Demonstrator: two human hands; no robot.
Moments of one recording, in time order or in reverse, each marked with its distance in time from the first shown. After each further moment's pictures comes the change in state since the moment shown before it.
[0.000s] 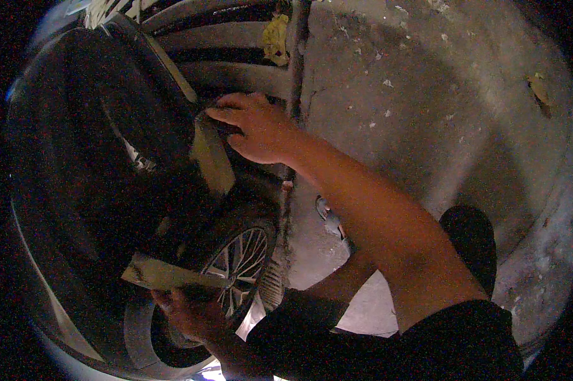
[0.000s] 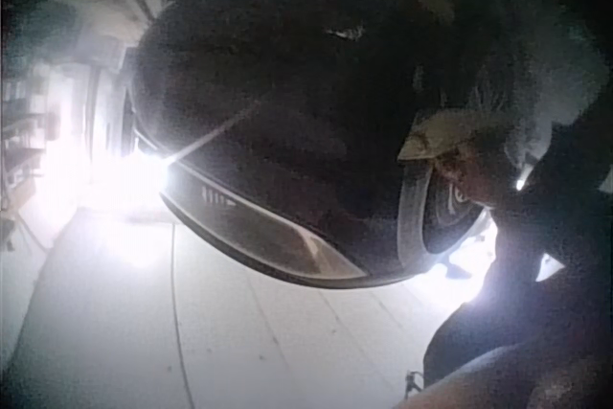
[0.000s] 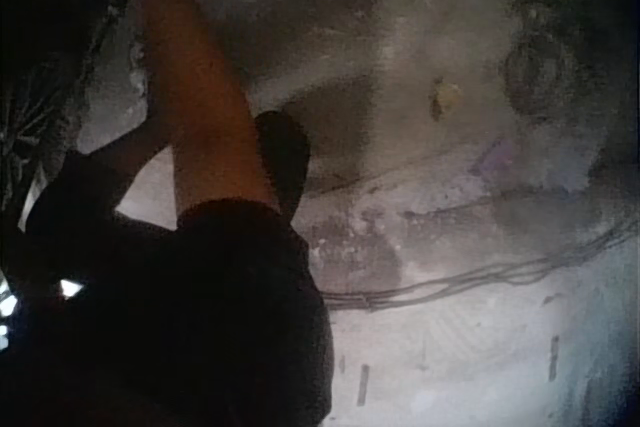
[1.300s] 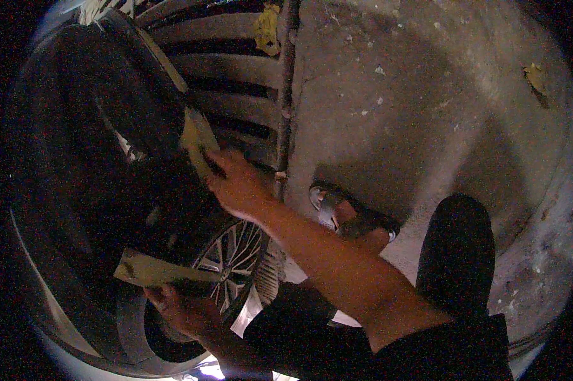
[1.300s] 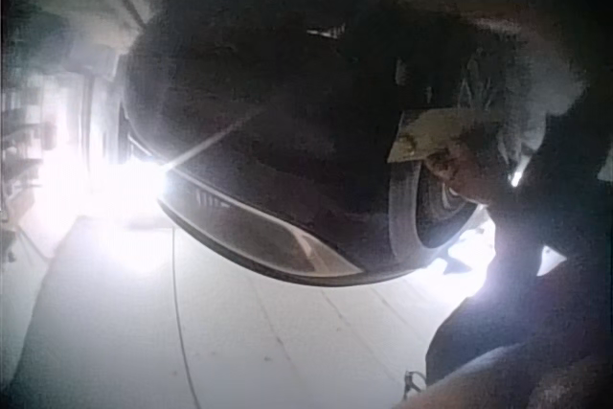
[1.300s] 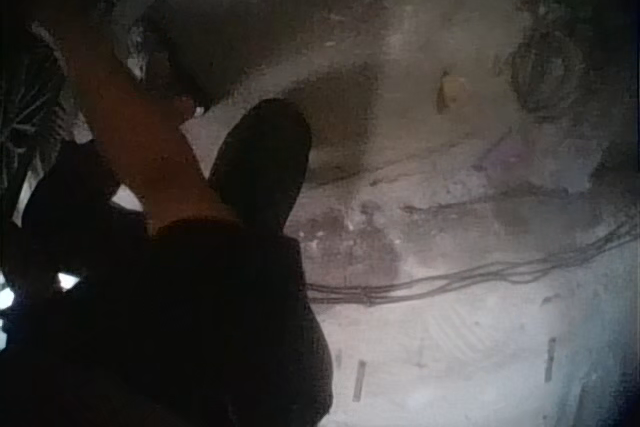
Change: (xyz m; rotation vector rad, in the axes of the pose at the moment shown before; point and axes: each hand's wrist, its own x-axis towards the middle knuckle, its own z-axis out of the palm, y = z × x) left_hand 0.002 -0.038 -0.005 -0.373 -0.104 0.234; right_hand -0.059 -0.065 0.069 0.515 0.033 0.563
